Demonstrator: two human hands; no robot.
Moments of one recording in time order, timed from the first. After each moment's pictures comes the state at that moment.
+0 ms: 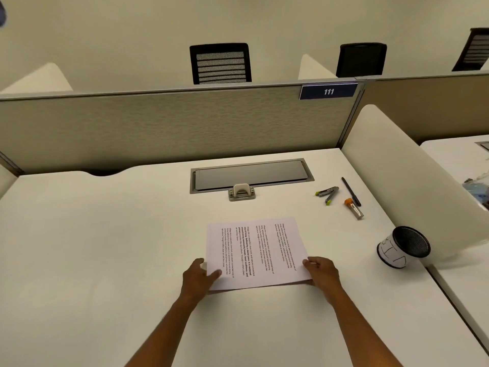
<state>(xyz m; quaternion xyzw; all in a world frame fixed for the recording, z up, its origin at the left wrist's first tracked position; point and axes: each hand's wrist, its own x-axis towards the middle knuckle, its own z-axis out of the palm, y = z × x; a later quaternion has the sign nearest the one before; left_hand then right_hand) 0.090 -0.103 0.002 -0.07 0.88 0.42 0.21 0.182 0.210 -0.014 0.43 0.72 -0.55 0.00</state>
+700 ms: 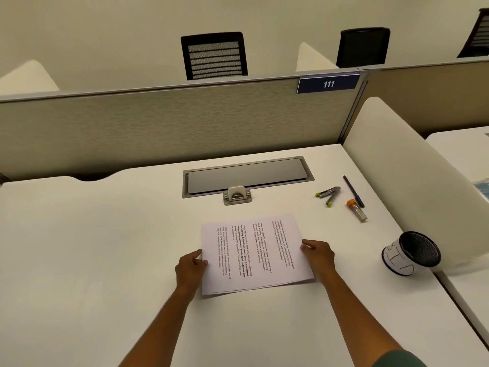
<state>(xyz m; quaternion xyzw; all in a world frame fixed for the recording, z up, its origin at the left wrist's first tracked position) 0.036 -0.081 -0.011 -0.14 0.85 0.48 0.15 0.115 0.239 -0.019 0.41 0.78 -0.47 -0.01</state>
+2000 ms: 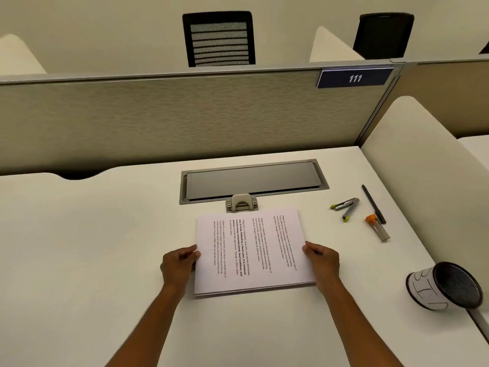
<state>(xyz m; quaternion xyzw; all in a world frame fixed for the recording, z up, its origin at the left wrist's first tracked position) -0.042 -0.089 -0.045 -0.20 0.77 0.59 0.10 0.055 0.240 -0.048 0.45 0.67 -0.57 -0.10</state>
